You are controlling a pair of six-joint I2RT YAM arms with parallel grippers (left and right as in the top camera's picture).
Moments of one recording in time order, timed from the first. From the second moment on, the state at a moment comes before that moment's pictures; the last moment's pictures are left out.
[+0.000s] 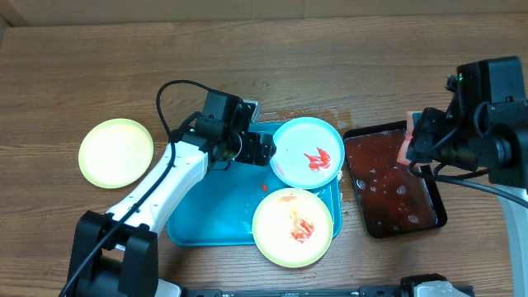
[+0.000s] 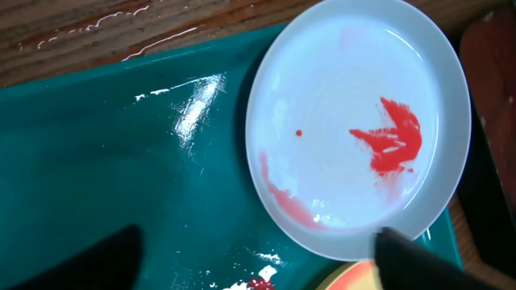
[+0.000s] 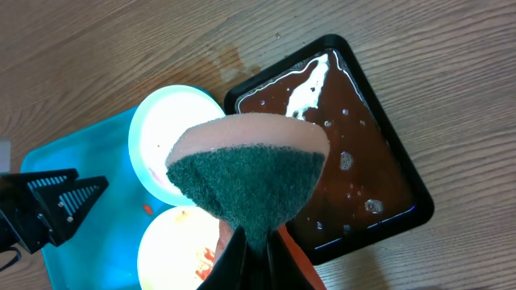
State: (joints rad) left arm -0.35 1.63 1.06 -0.52 0.34 -0.18; right arm 0.12 1.32 1.72 -1.53 -0.02 0.46
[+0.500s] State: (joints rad) left arm -0.35 1.77 1.06 -0.52 0.34 -0.21; right arm 0.12 1.32 1.72 -1.53 -0.02 0.46
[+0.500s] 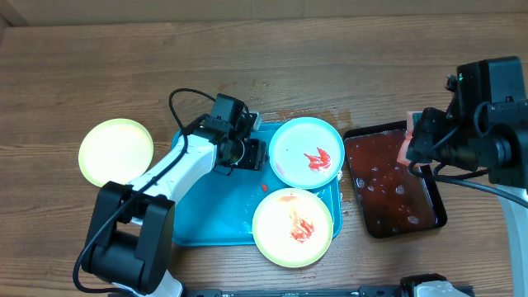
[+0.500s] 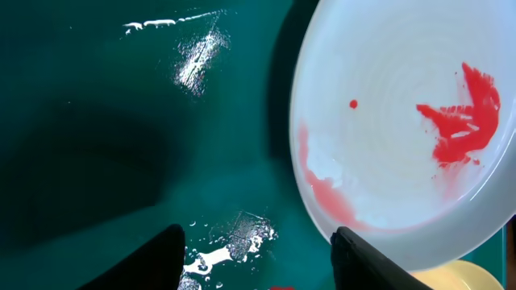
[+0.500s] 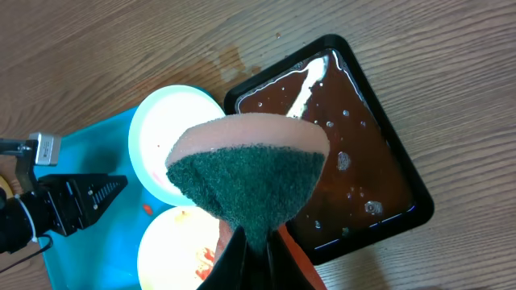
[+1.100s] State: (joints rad) left arm -0.47 1.87 1.21 -0.57 0.25 -0.38; right arm 0.12 1.32 1.72 -1.52 -0.02 0.46
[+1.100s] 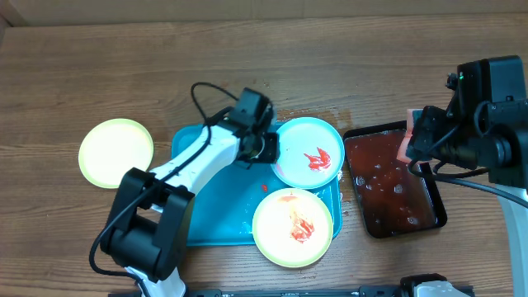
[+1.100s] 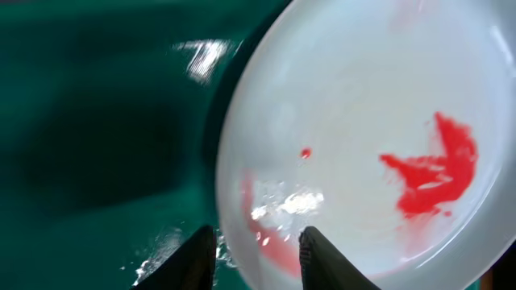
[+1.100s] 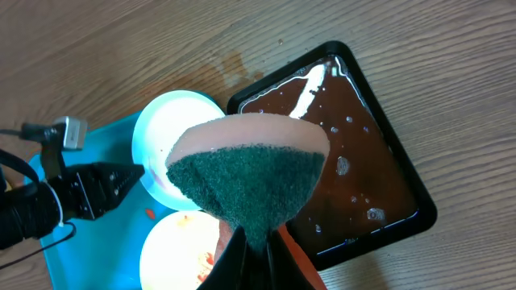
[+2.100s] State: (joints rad) left arm -0.48 1.97 1.31 -0.77 0.04 -0.58; right arm 0.12 1.32 1.72 -1.53 -0.02 0.46
